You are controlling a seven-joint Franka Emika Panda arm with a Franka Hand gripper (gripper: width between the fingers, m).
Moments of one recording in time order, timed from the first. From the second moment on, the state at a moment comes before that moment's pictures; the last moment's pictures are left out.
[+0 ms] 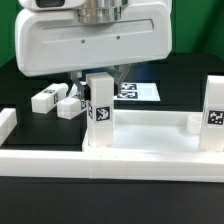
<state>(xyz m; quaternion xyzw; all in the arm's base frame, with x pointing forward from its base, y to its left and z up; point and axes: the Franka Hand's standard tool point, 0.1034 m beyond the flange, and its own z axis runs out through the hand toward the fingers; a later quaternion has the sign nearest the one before) 0.624 -0.060 0.100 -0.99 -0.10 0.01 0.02</state>
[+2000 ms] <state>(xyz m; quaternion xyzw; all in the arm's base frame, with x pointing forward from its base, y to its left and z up) 0.601 -0.031 0.142 -0.97 0.24 0.01 0.03</state>
